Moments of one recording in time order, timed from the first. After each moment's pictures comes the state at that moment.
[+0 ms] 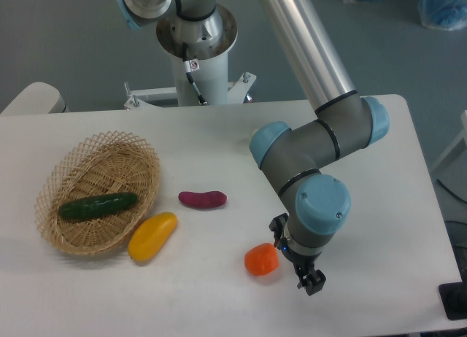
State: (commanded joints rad) arm 2.48 -2.25 -1.24 -1.21 1.52 1.59
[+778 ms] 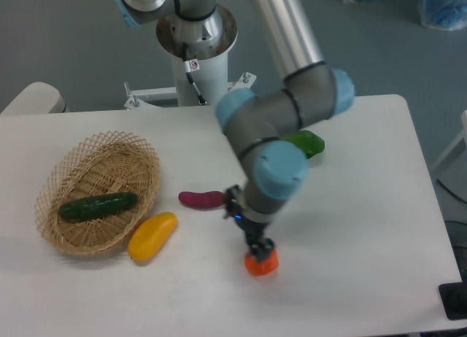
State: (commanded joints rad) arm 2.30 -2.01 -1.58 -1.20 1.38 1.37
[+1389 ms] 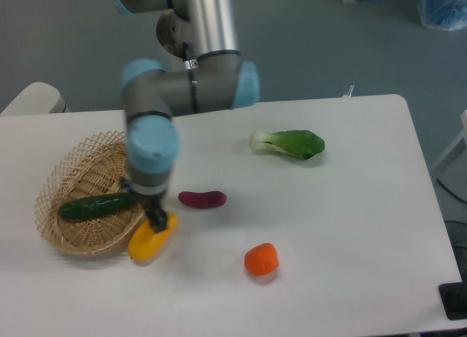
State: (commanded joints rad) arm 2.02 -1.96 -1.70 -1.06 1.39 1.09
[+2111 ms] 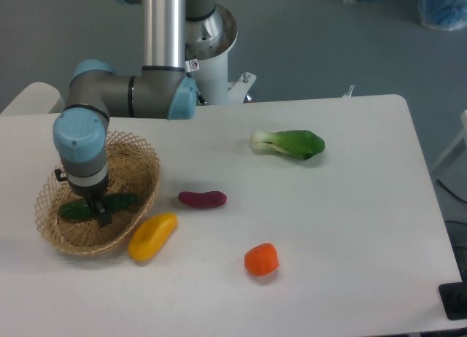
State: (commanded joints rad) arm 1.93 -2.02 -1.79 -0.88 1.44 0.98
